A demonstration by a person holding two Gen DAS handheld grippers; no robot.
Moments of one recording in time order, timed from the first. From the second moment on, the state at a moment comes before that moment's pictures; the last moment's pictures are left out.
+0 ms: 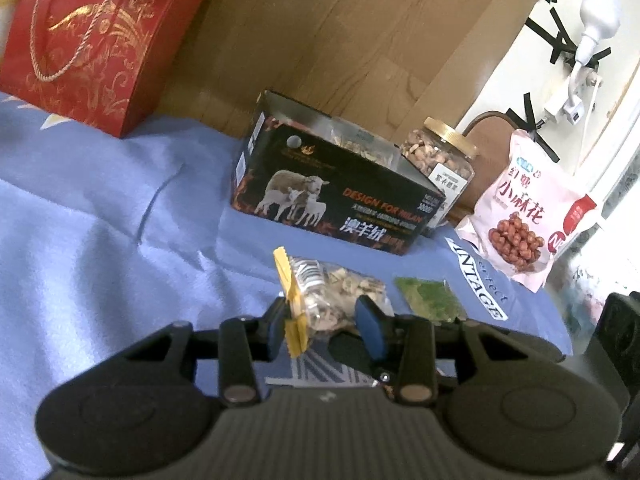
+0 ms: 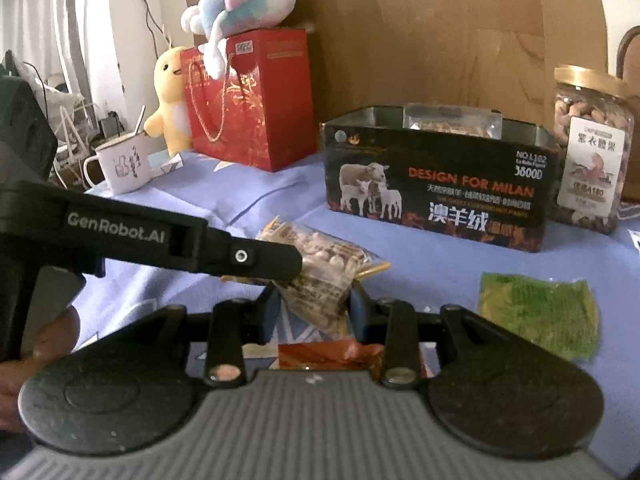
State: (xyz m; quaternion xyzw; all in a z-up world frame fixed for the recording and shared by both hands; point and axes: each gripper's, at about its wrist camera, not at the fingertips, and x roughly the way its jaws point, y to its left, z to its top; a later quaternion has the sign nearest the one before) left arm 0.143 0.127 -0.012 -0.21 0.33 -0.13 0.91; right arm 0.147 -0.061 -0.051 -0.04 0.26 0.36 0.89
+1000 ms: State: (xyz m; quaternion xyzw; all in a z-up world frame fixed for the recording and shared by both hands) left arm 0.281 0.122 0.046 -0.19 0.28 -0.07 0.94; right arm 0.260 -0.051 -0.005 -0.03 0.18 0.32 0.93
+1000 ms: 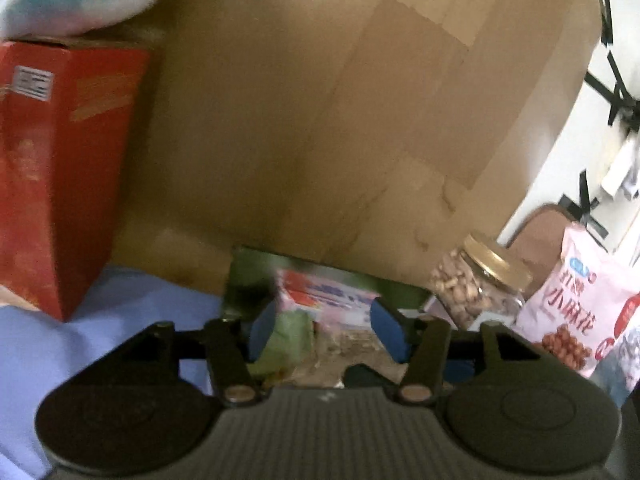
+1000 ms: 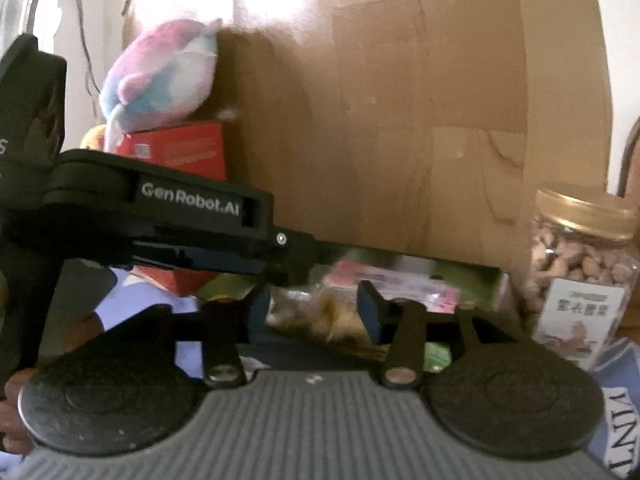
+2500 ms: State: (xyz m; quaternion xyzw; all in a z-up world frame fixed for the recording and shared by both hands) left arm 0.196 0.097 -0.035 -0.29 0.38 -0.23 0.85; right arm 0.174 -0.158 -0.047 0.06 0.30 0.26 0.92
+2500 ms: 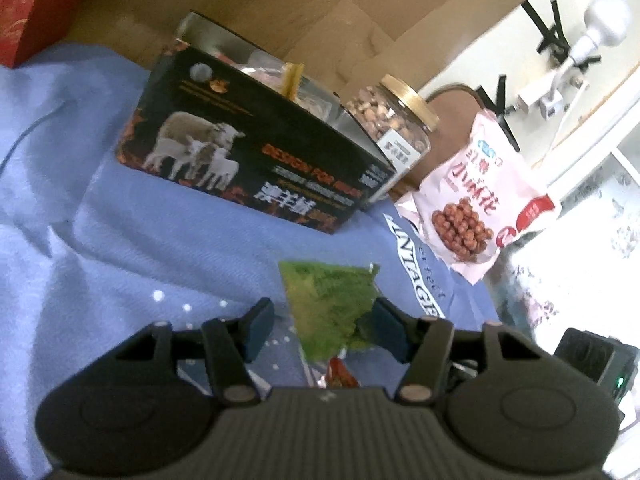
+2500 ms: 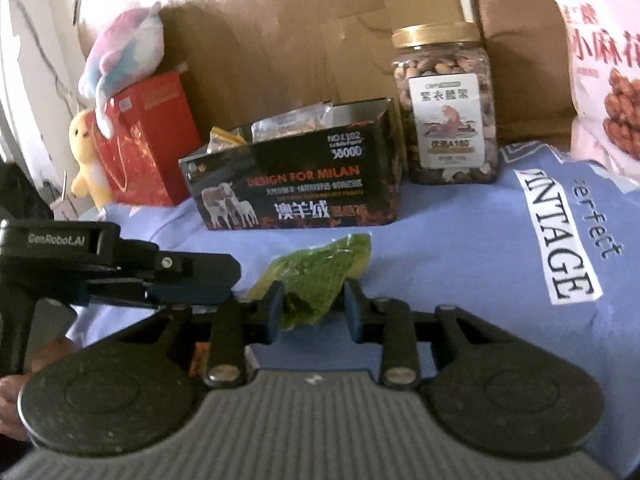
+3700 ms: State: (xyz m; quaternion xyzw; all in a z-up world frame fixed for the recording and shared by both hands) left arm 0.201 0.118 -0.039 -0.38 0.39 -0.26 0.80; right arm 0.177 -0.150 -0.051 0.22 0.37 0.35 0.83
